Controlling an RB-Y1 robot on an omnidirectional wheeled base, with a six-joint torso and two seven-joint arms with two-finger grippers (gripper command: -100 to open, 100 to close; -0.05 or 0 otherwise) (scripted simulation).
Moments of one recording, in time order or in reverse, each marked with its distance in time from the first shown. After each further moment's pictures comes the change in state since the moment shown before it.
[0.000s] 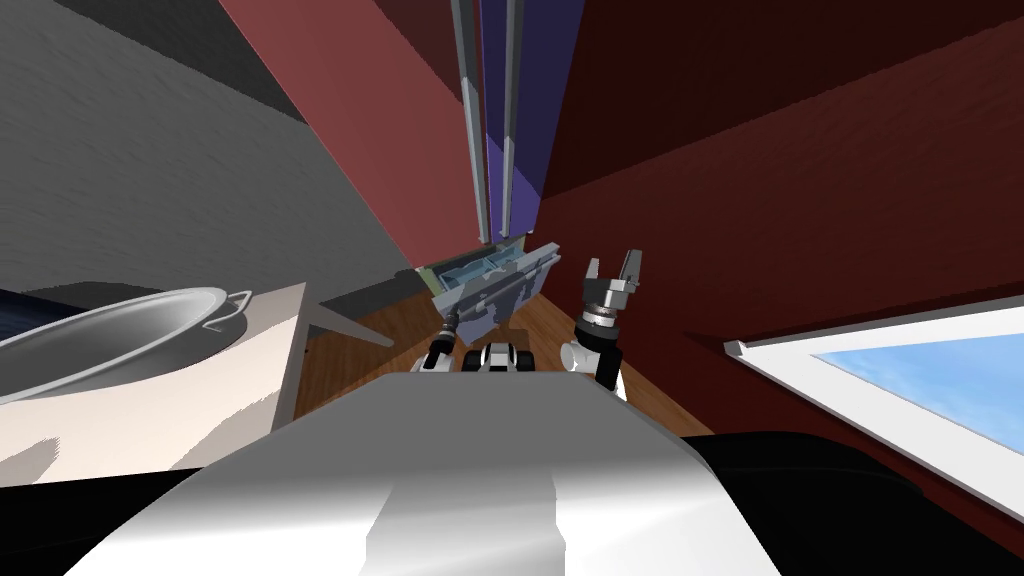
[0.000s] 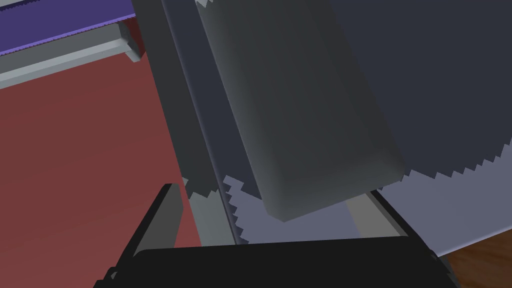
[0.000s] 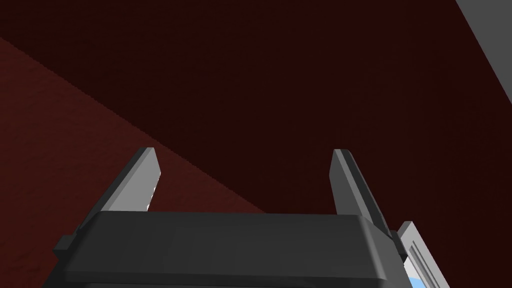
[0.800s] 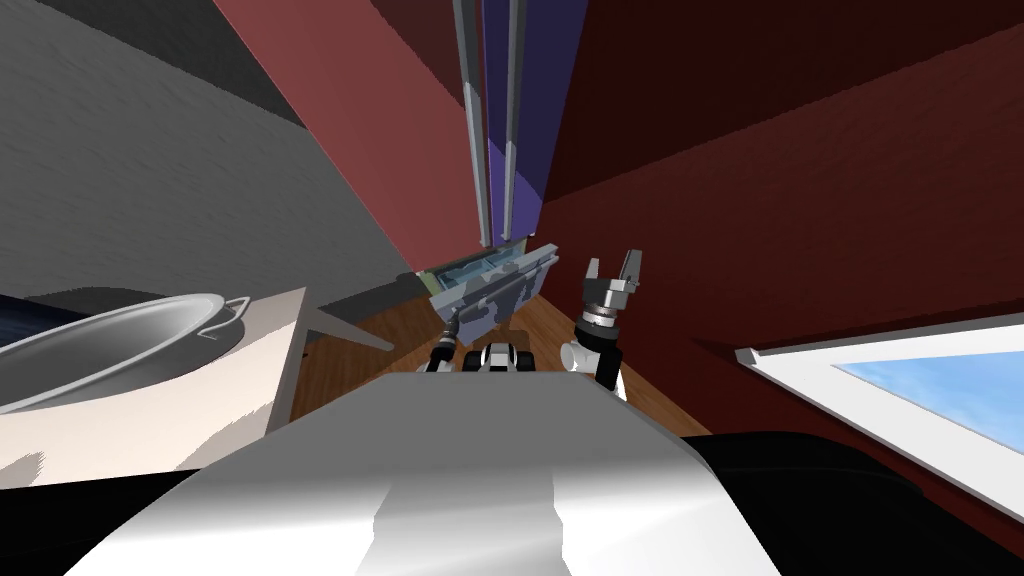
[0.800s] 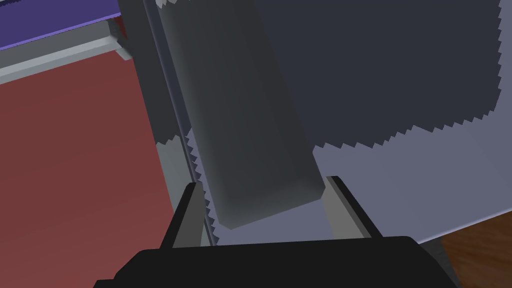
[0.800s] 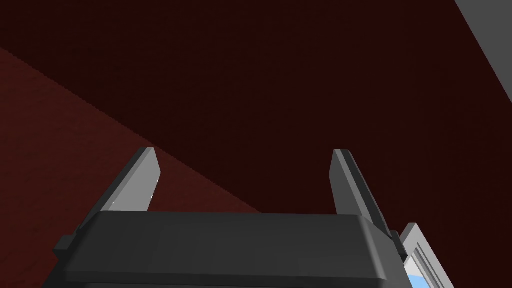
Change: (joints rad) left arm -0.016 0.000 0.013 0.166 0.010 -0.157 -0.015; right arm 0.000 0.000 0.000 0.000 0.000 0.000 0.000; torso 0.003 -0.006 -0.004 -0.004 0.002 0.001
